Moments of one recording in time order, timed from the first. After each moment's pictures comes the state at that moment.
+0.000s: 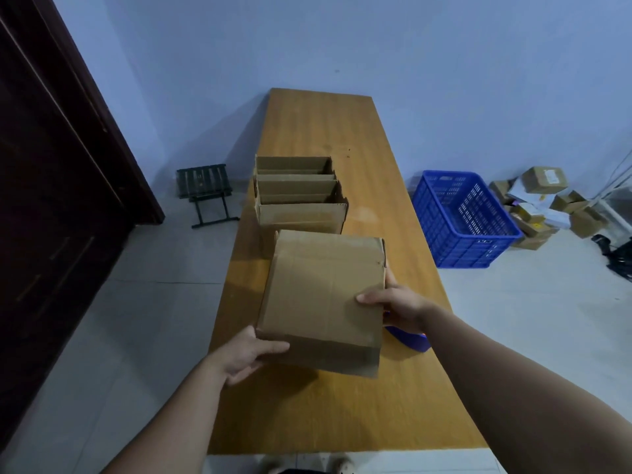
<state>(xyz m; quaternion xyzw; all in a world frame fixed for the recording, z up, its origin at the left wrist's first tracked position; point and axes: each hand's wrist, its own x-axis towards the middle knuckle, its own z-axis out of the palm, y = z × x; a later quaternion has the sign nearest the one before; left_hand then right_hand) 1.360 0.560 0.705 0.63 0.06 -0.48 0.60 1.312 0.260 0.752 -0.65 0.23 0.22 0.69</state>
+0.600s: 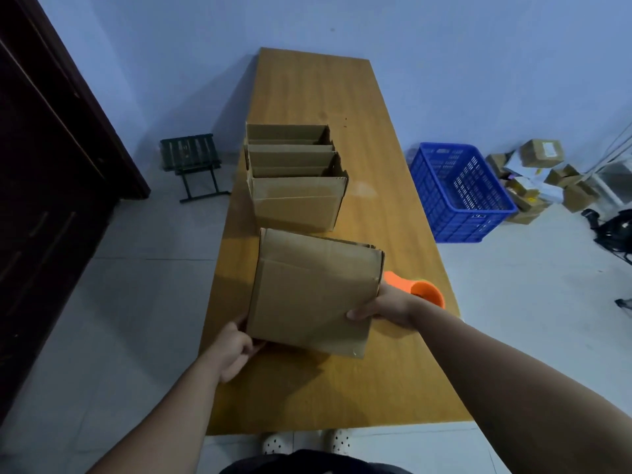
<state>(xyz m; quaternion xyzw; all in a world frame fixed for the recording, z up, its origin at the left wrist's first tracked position) 1.355 0.561 0.668 0.57 0.21 -0.39 0.69 1.307 0.273 0.718 -0.73 0.23 0.30 0.58</state>
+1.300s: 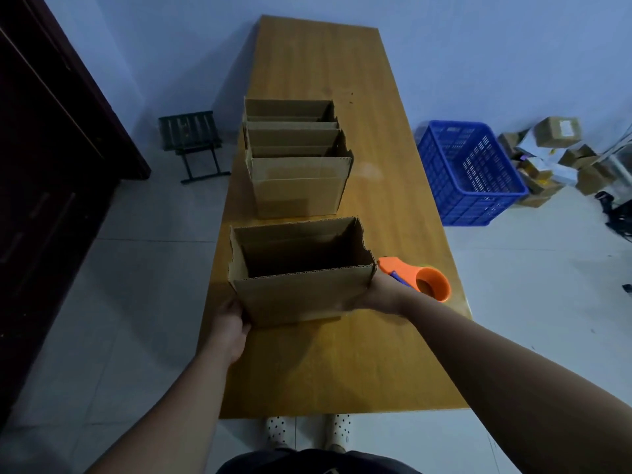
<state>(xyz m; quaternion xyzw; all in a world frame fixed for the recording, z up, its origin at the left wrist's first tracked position) 1.355 0.545 0.672 0.65 0.28 -0.28 0.65 1.309 0.294 0.727 -0.84 0.16 0.26 0.45</state>
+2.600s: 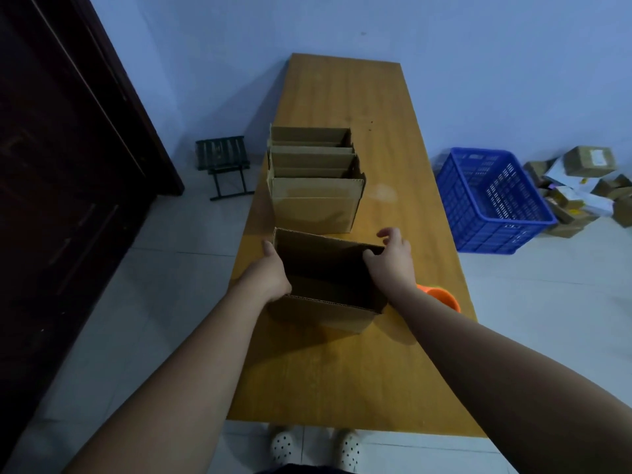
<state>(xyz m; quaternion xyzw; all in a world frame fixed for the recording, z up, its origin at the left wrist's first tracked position) 1.394 0.499 0.773 0.94 -0.02 -0.29 0.17 1.343 0.299 0.757 -0.85 0.31 -0.02 0.43</state>
